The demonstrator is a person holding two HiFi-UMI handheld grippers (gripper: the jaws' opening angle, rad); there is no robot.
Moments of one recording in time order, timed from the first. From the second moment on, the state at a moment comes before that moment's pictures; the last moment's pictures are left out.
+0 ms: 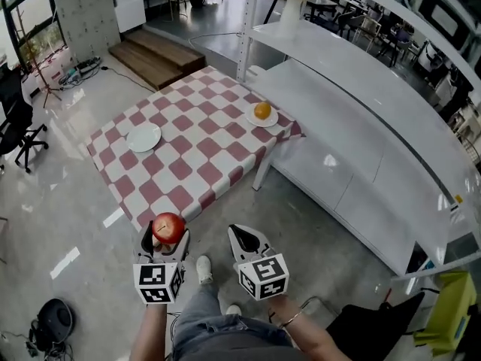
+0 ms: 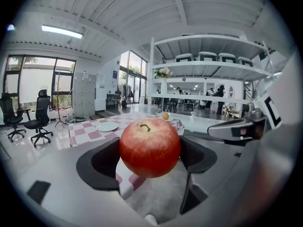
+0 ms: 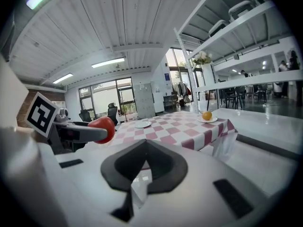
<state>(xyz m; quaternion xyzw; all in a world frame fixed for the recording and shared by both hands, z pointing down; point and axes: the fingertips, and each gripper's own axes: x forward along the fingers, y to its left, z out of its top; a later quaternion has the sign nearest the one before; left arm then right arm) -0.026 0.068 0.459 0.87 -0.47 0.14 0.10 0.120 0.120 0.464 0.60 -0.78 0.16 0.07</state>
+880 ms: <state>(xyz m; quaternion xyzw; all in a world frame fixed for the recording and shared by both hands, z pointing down) -0.082 -0.101 0.474 0.84 -0.50 0.15 0.13 0.066 -0.059 0.475 0.57 -0.80 0.17 0.10</state>
